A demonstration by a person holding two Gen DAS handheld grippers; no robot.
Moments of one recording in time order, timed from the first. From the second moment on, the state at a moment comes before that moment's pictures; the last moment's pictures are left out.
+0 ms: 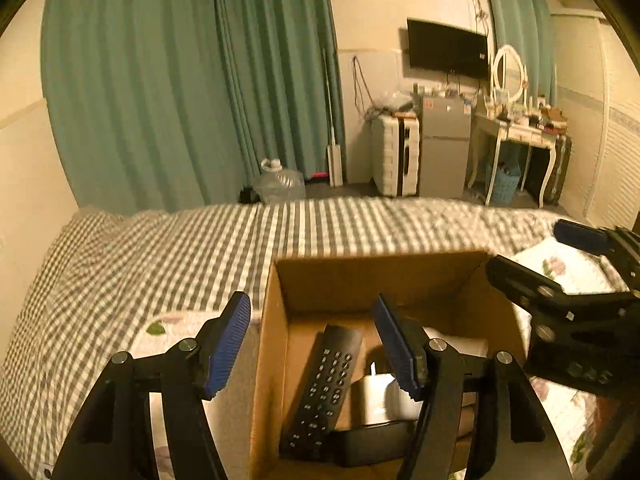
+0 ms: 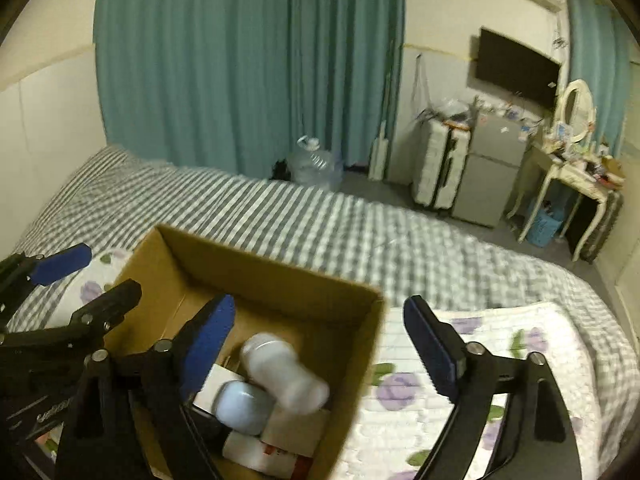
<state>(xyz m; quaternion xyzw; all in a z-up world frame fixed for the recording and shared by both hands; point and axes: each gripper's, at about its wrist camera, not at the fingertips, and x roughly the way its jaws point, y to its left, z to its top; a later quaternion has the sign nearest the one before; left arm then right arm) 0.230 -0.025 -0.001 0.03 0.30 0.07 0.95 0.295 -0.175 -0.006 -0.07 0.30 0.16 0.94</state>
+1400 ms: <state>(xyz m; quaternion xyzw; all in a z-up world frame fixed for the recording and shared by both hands) -0.006 -0.036 0.033 0.04 0.18 0.06 0.98 0.038 -0.231 0.018 0.01 0.18 0.10 0.98</state>
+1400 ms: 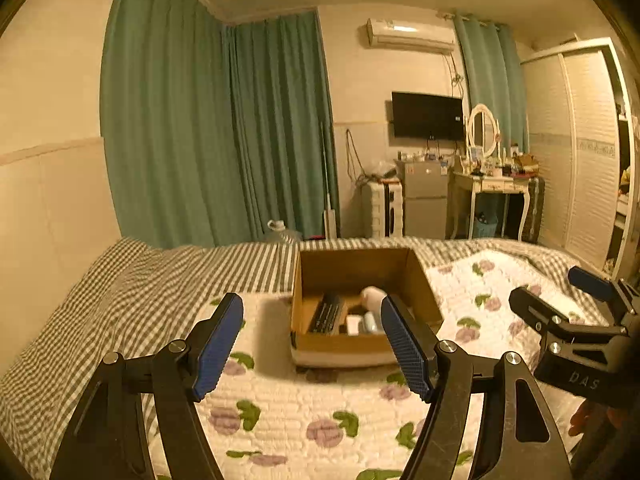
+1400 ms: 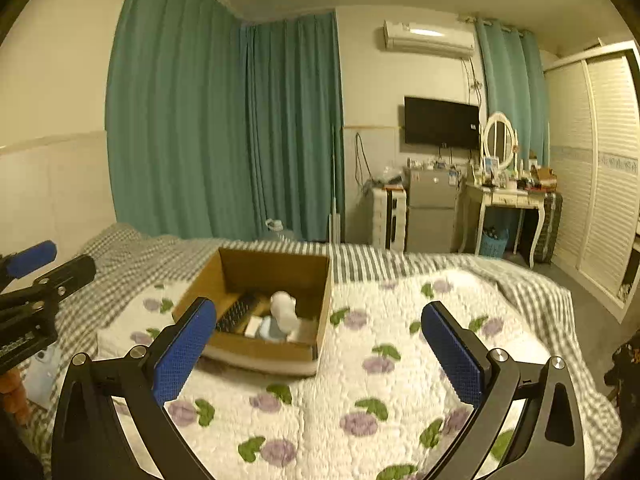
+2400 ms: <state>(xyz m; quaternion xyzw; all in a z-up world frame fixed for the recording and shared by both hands) -0.007 -0.022 0.016 0.03 0.20 0.05 0.98 0.042 -0.212 0.008 0.00 0.21 0.09 0.97</state>
